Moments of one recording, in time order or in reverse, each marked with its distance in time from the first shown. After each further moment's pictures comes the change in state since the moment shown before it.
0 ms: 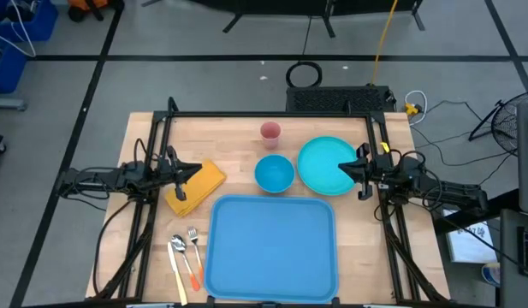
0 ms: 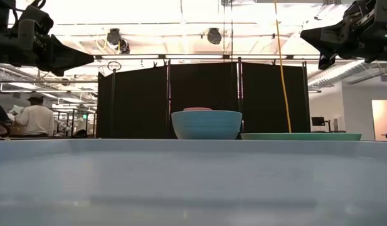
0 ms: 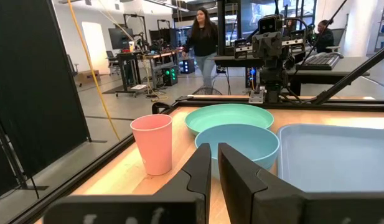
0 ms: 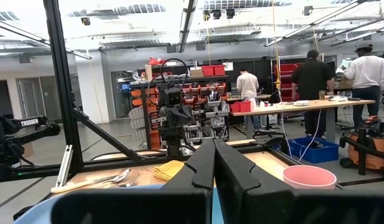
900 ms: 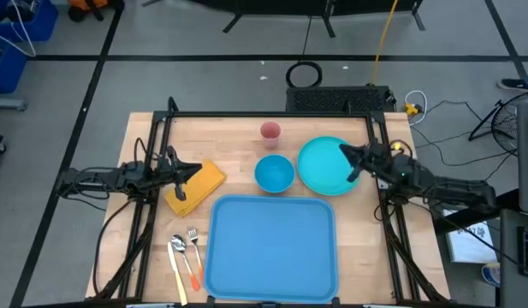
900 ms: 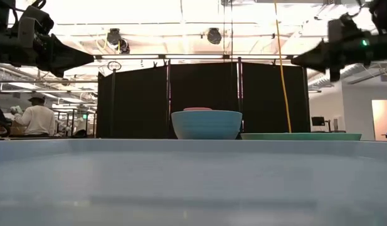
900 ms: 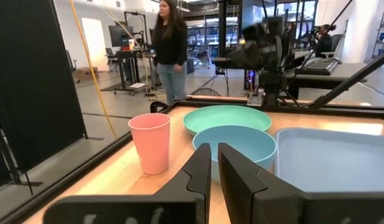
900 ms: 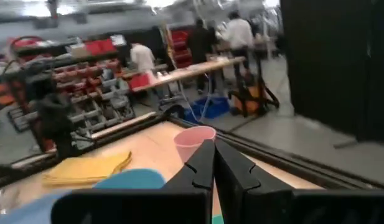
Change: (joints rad) left arm 0.000 0.000 0.000 0.003 0.000 -0.027; right arm -0.002 0.166 0.120 -0.159 0.489 0.113
